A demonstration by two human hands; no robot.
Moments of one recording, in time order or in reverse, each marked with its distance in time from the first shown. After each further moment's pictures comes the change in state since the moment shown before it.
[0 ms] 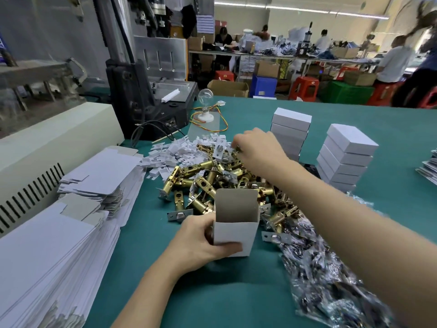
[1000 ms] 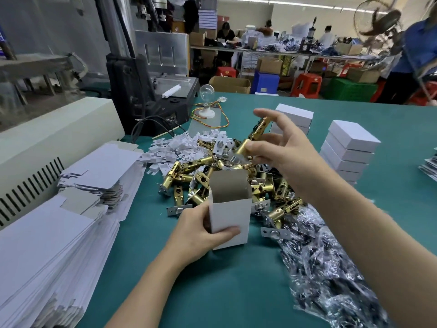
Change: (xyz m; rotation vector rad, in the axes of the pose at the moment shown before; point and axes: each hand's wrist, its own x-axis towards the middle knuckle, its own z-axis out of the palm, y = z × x) left_hand 0.002 -0.003 0.006 0.033 0.165 -0.027; right_hand -0.078 0.008 -0.033 1.514 0.079 0.114
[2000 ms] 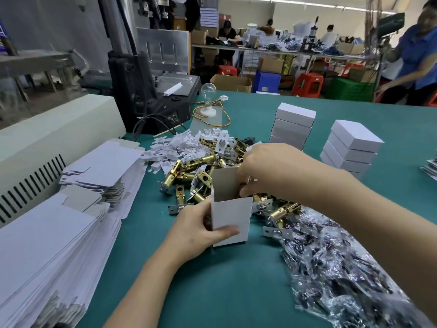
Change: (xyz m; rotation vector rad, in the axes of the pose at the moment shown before) left_hand 0.005 -0.006 -0.008 0.043 -0.061 -0.002; right_hand 0.005 -0.027 0.031 -1.734 -0.584 -0.210
